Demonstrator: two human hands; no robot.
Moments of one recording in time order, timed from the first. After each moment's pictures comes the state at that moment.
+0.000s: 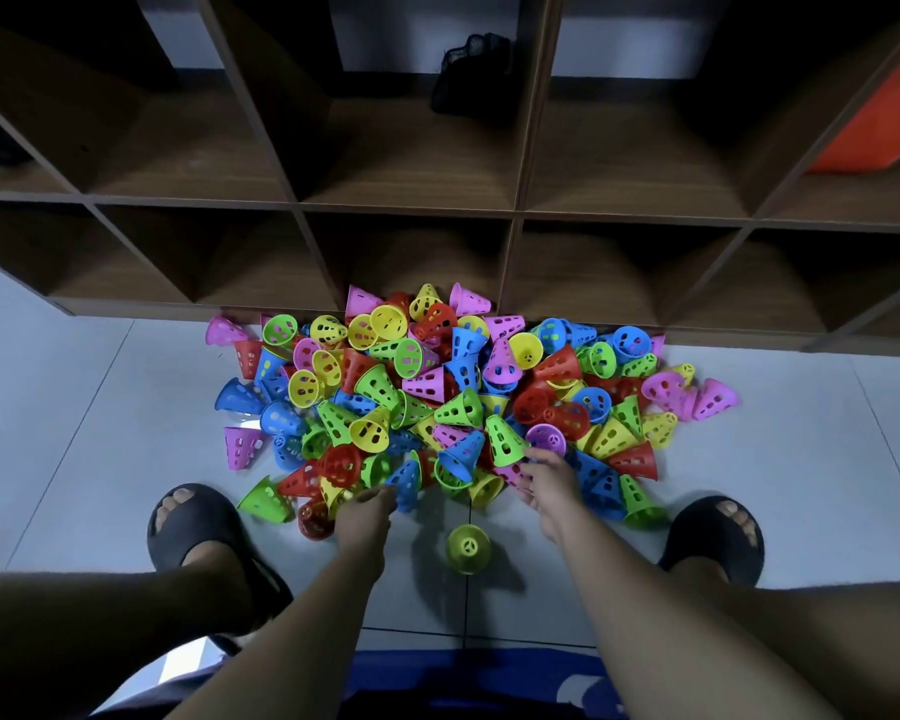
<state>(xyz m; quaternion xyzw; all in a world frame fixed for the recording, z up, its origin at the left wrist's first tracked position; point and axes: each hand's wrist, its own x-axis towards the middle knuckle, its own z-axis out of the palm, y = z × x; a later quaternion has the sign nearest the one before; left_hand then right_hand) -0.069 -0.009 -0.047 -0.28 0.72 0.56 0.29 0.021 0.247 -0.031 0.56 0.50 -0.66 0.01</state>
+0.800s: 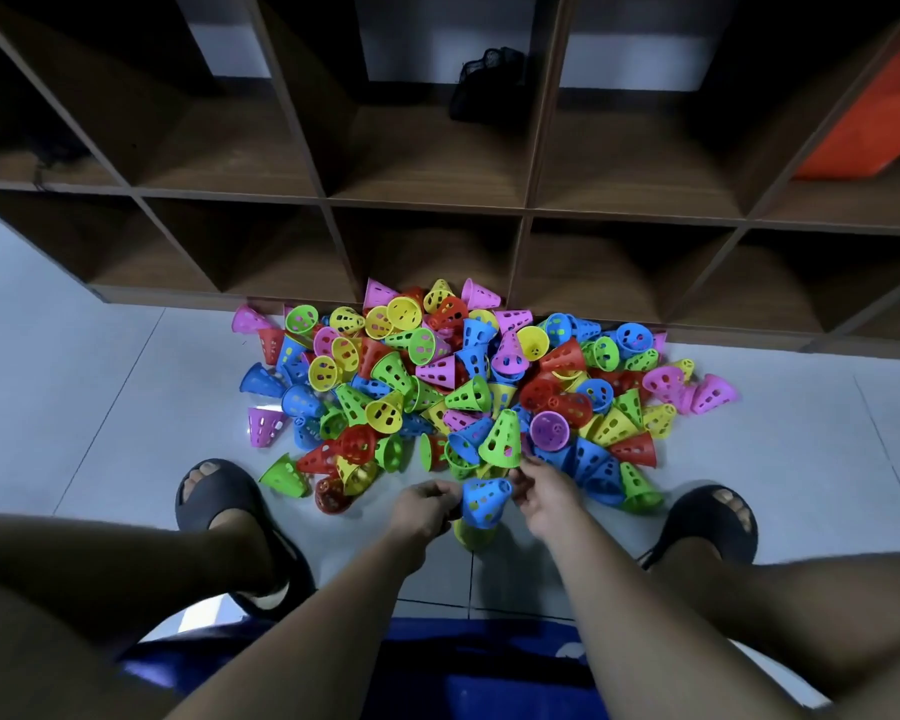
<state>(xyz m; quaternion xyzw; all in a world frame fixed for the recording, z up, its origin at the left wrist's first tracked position) -0.014 0.021 0.005 -0.15 0.69 0.57 0.43 0.043 0.210 -0.010 0.56 0.30 -0.77 -0.02</state>
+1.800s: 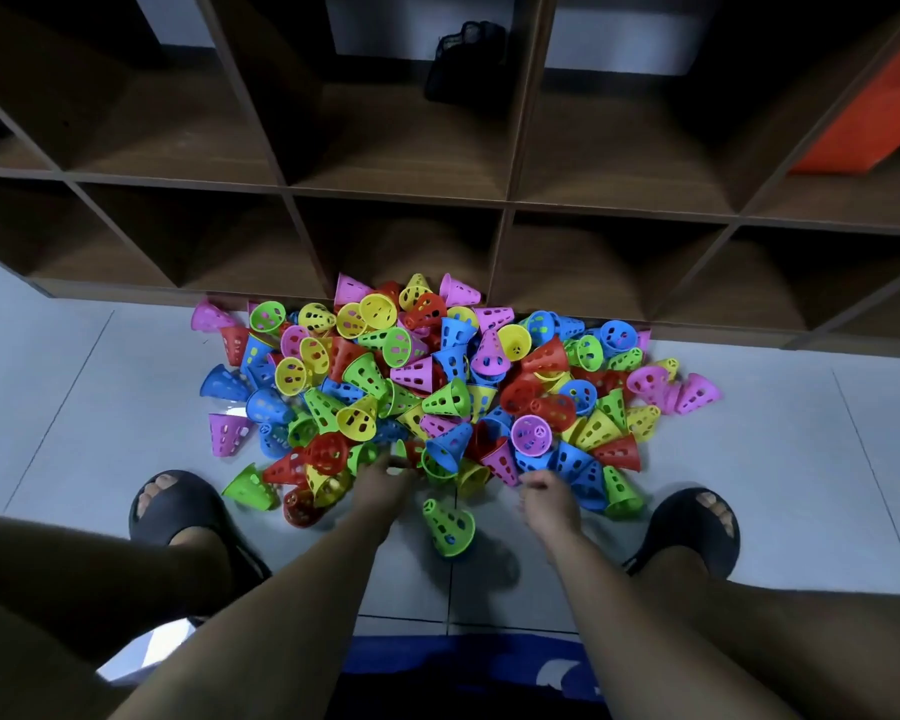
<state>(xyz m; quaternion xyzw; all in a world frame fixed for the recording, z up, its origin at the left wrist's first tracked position) -0.078 0.033 -0.042 -0.12 0.82 0.45 0.34 0.063 0.241 -0.035 0.52 0.68 -0.51 0.07</state>
